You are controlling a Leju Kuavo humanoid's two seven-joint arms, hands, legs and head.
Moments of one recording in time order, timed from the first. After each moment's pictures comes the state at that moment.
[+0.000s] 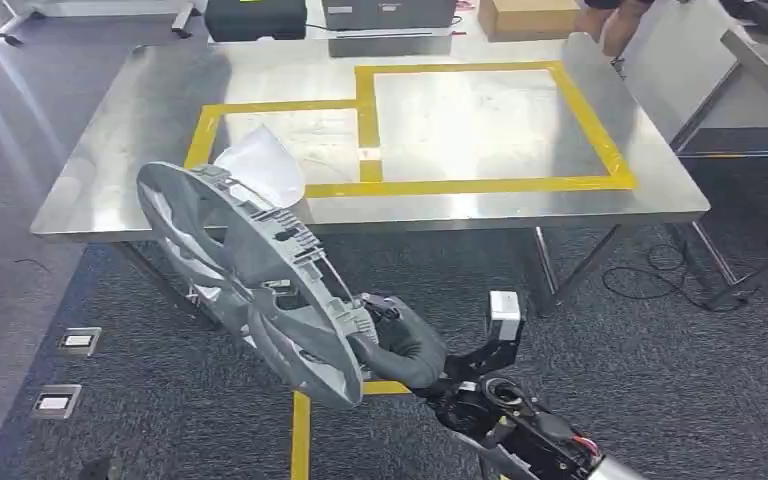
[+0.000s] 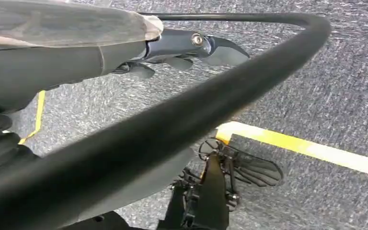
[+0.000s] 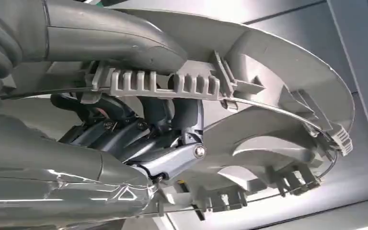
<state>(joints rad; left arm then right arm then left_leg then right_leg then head) -0.10 0.22 -0.88 -0.22 1.24 0.17 -0.12 -0.37 0.07 0.85 -1.29 -0.59 0.53 -0.49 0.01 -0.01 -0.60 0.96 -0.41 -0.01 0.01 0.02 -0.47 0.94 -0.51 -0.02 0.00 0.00</state>
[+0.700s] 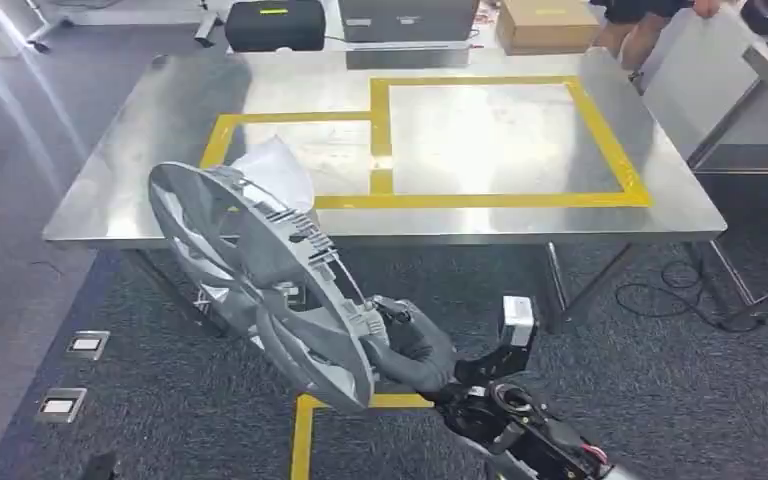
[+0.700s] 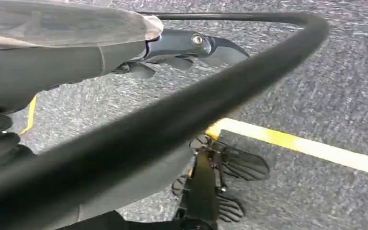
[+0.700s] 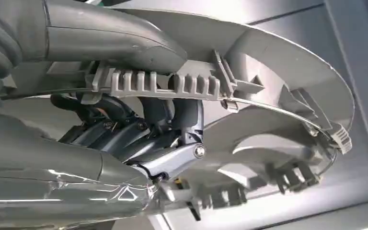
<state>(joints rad) -0.10 0.22 -0.88 -0.22 1.24 0.17 -0.12 -0.37 0.08 0.85 -1.28 -0.59 0.53 -0.49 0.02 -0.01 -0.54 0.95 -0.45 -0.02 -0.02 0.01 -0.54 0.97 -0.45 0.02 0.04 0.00</state>
